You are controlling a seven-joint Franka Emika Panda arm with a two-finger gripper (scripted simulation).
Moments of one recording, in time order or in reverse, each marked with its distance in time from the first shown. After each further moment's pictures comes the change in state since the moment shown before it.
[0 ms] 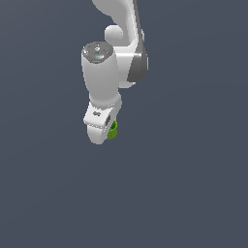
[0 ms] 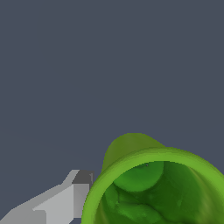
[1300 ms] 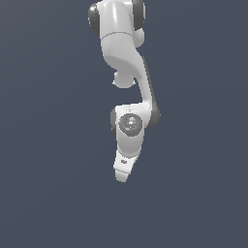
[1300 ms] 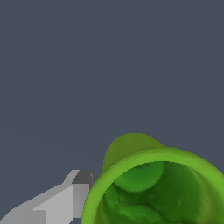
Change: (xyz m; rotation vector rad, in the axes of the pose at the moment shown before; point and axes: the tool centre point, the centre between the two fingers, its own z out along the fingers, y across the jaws) arm 0.096 0.044 0.163 0.001 0.002 0.000
